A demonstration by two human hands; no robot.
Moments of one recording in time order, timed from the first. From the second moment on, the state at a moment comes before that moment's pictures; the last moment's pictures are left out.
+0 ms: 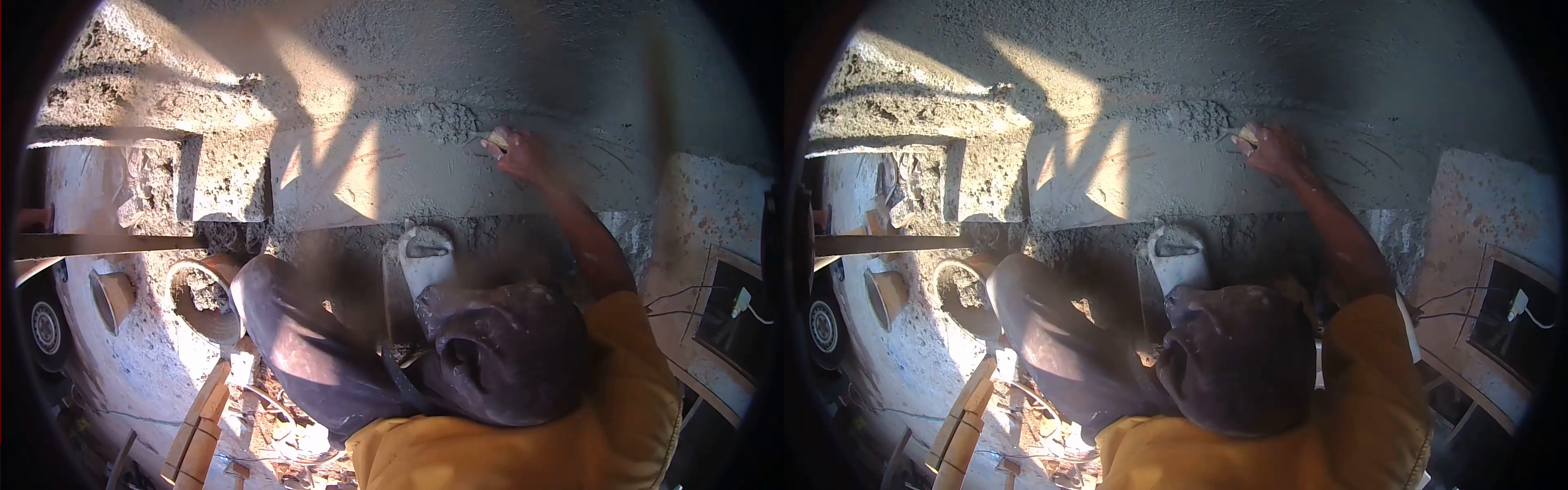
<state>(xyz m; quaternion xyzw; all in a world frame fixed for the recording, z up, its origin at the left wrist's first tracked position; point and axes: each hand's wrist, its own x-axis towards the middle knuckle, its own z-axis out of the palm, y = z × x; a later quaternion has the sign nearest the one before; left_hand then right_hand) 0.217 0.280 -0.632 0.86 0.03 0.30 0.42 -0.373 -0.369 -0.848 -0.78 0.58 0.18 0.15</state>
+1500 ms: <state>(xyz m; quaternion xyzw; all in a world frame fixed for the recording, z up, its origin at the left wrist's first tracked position) 0.241 0.294 -0.650 0.85 0.02 0.32 0.41 -0.361 -0.280 -0.839 -0.54 0.68 0.09 0.49</state>
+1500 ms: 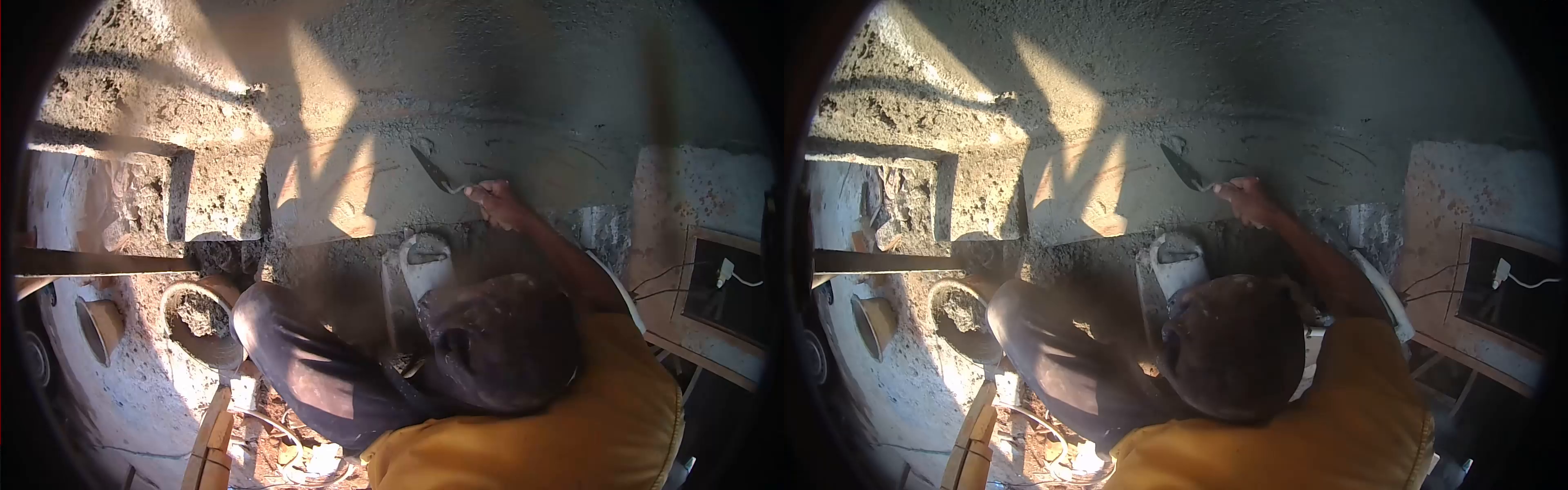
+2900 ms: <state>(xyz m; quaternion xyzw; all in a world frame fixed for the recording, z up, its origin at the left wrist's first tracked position) 0.052 0.248 -0.870 0.74 0.24 -0.22 0.59 0.118 -0.125 -0.721 -0.94 -0.23 -0.25 0.08</state>
